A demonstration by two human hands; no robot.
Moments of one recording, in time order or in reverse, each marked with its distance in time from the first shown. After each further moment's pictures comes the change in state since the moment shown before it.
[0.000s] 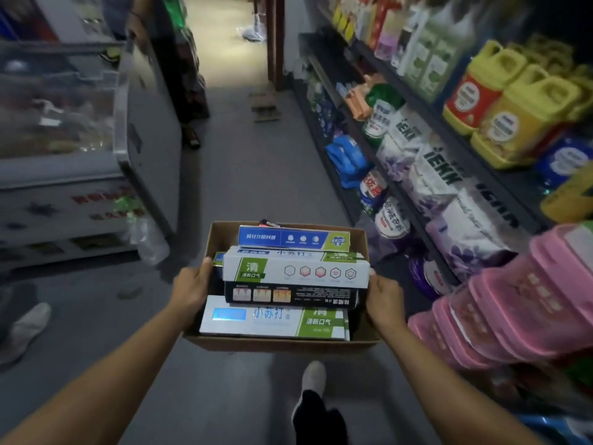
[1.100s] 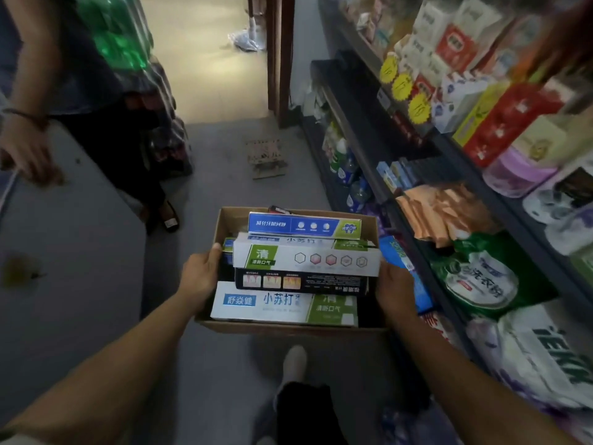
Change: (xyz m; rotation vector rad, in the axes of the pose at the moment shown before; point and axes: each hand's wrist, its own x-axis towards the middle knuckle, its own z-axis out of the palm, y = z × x) left_hand 0.800 0.361 0.011 -0.054 -0.037 0.027; right_hand 0.760 -0.345 0.269 -0.118 0.052 -0.044
